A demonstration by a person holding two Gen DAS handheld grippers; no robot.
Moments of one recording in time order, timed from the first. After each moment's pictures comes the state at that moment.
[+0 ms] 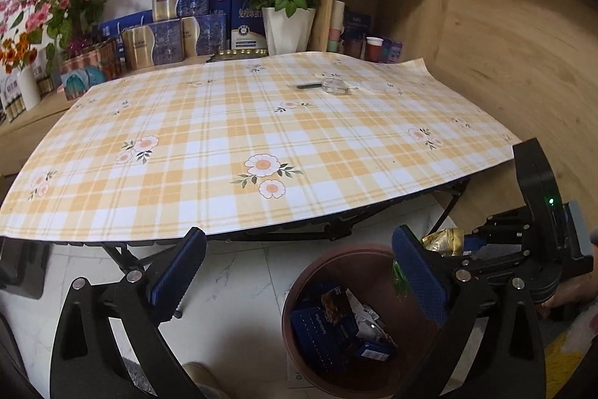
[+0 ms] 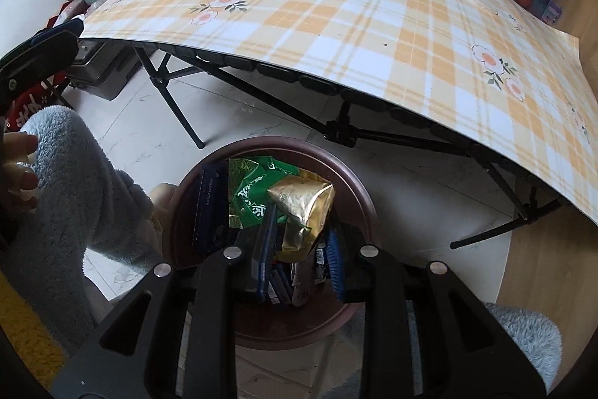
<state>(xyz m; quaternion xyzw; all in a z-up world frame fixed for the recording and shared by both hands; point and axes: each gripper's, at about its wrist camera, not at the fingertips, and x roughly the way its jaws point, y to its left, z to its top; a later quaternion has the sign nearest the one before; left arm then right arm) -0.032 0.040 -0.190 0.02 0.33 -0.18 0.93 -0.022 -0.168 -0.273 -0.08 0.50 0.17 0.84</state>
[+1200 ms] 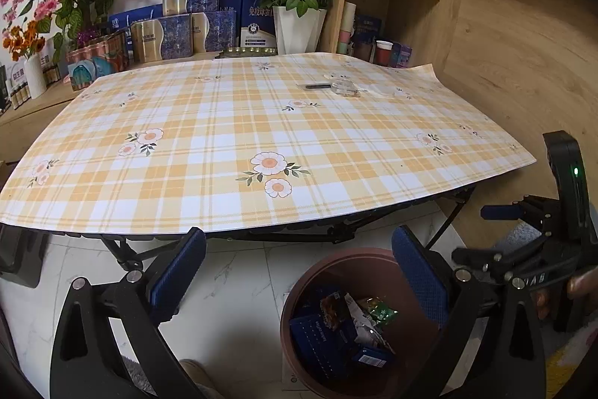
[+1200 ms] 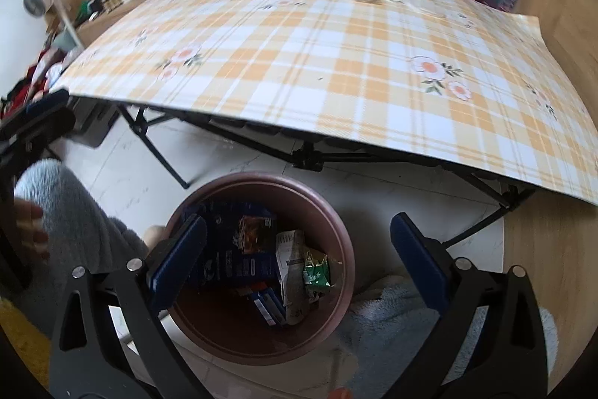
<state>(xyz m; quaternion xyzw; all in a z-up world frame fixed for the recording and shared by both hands) -0.027 0.045 -0.197 0.00 0.33 -0.16 0.93 -0.019 -0.202 -0.251 -0.01 0.46 0.12 0.88</state>
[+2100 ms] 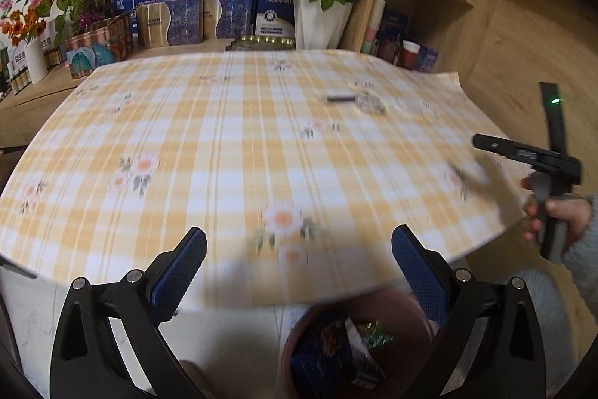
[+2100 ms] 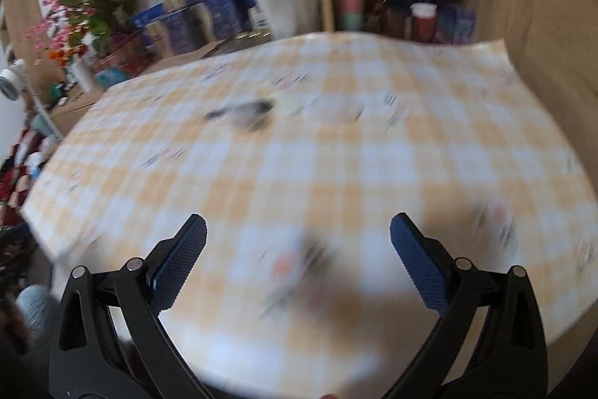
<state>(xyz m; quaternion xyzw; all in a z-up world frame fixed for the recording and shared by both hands) 0.064 0.038 -0.166 -0.03 0.37 -0.13 0.92 0.151 -0.328 -0.193 0.04 0.38 0.06 0.92</state>
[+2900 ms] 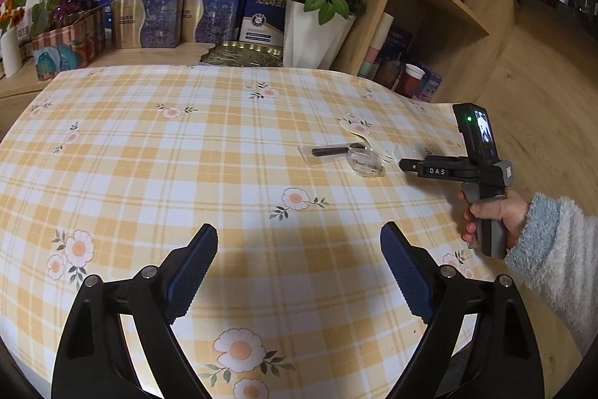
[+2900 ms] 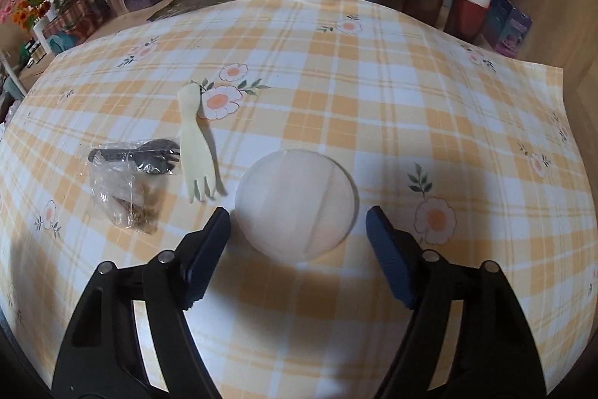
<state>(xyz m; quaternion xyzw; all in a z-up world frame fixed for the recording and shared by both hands) 0.178 -0.001 -0.158 -0.07 0.38 -0.16 0.91 0.336 -0.332 -0.242 -0.02 0.47 0.06 0.88</state>
